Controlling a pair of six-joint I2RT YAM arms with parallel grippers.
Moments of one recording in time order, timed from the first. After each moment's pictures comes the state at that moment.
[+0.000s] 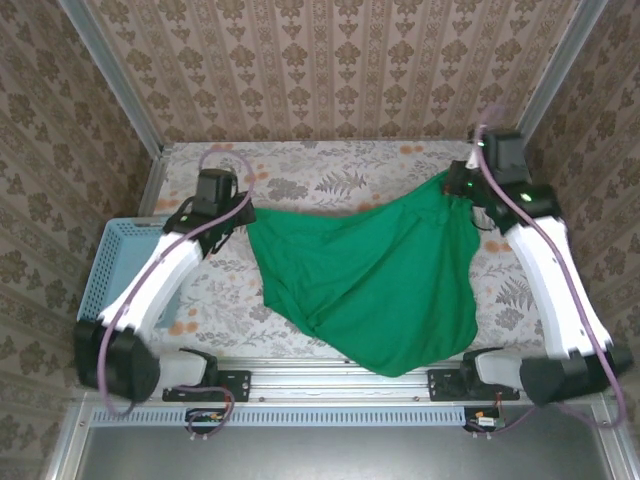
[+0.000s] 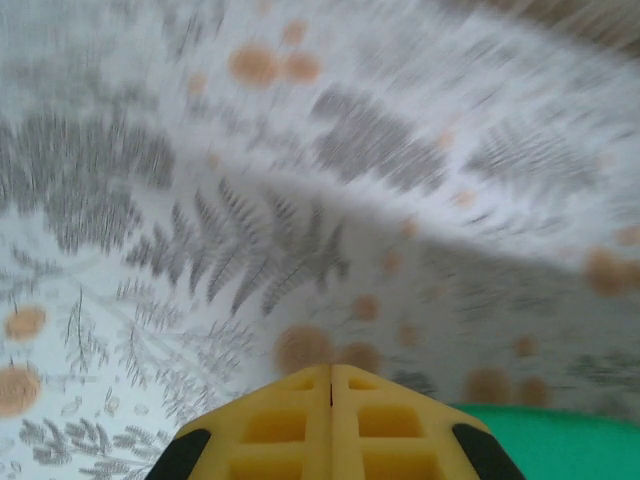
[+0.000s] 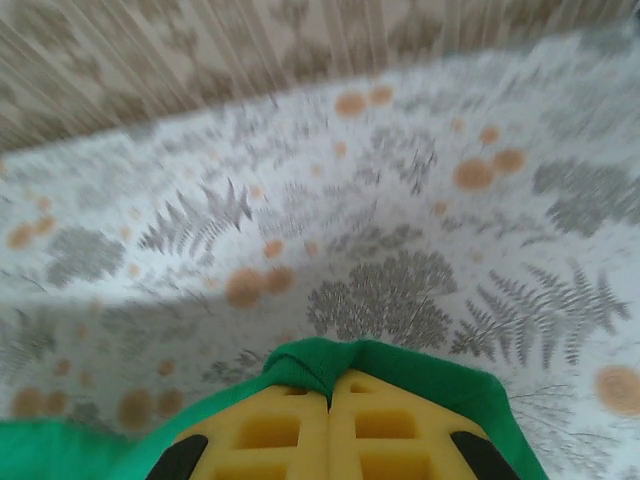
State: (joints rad) left arm -0.32 1.37 1.08 -0.52 -0.07 -0.48; right arm 0.12 1.35 1.45 -0.83 0.05 0.31
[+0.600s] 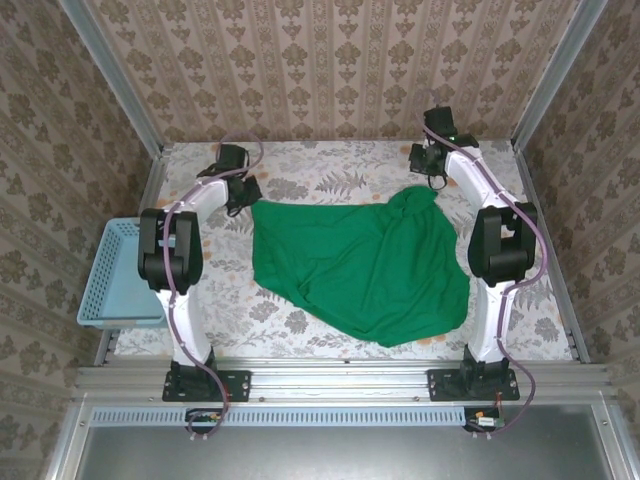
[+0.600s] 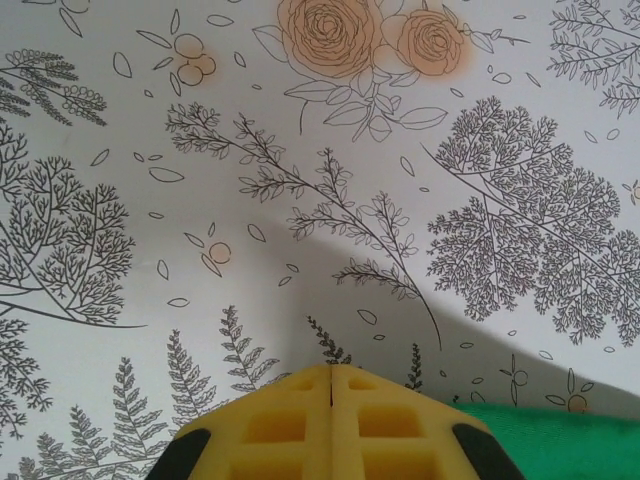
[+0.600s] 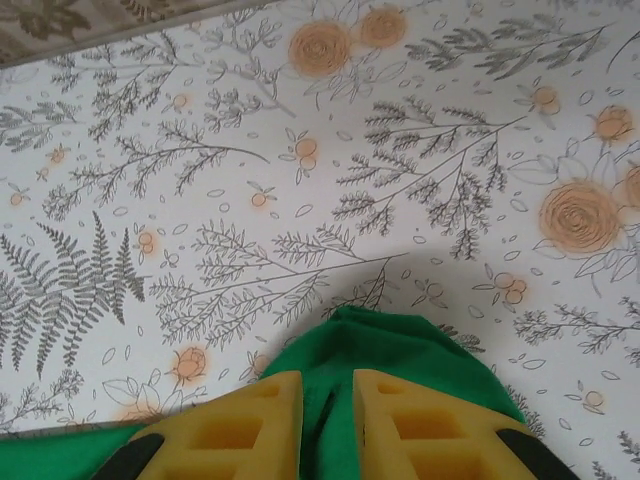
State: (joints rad) left arm -0.19 2.05 1.58 -0.60 0.03 -0.49; right arm 0.08 2.11 1.95 -0.80 0.05 0.31
